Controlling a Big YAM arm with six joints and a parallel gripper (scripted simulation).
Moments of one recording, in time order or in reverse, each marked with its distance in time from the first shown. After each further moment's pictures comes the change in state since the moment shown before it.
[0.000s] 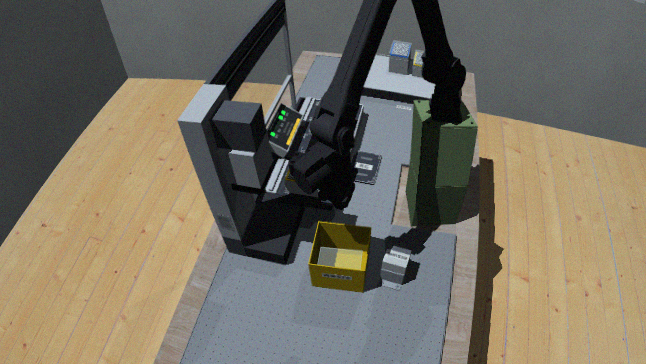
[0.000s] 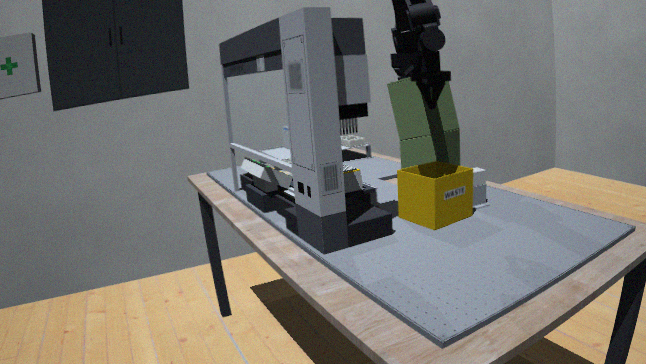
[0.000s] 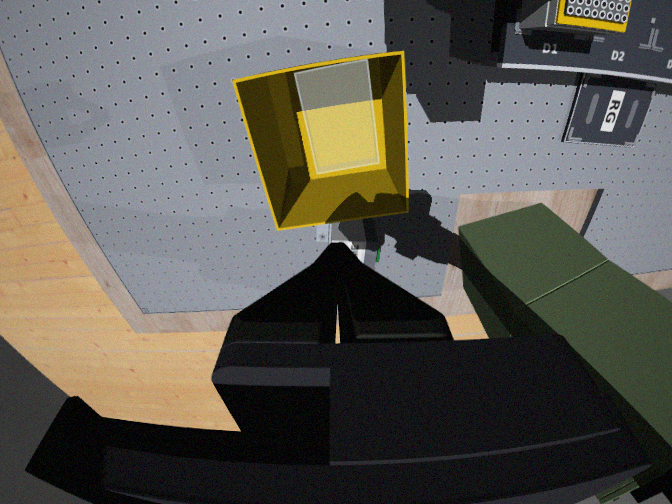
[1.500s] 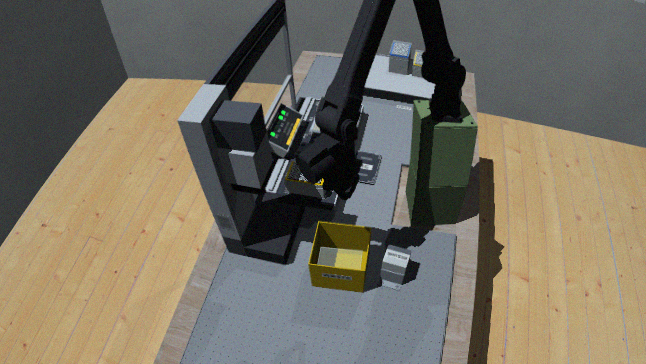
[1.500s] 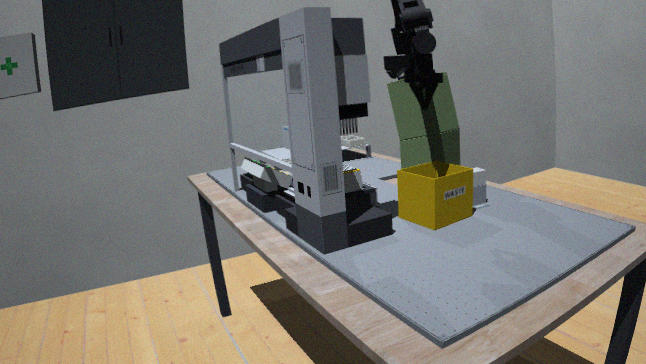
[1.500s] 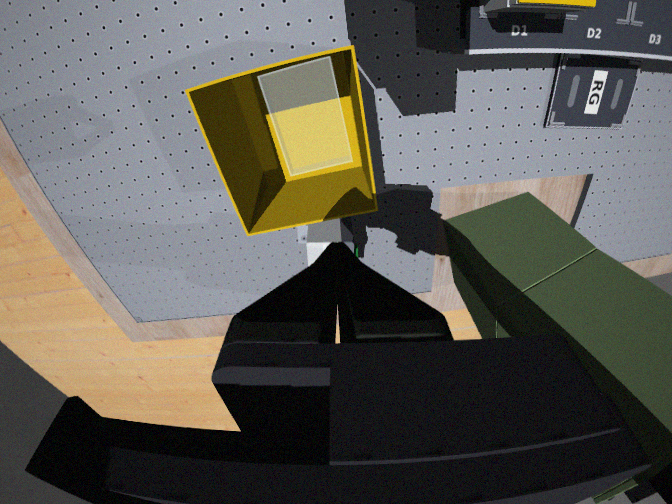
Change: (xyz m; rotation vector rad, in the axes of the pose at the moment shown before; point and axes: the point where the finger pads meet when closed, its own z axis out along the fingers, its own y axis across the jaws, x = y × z) arm 0.001 -0.035 0.005 0.015 0.006 0.050
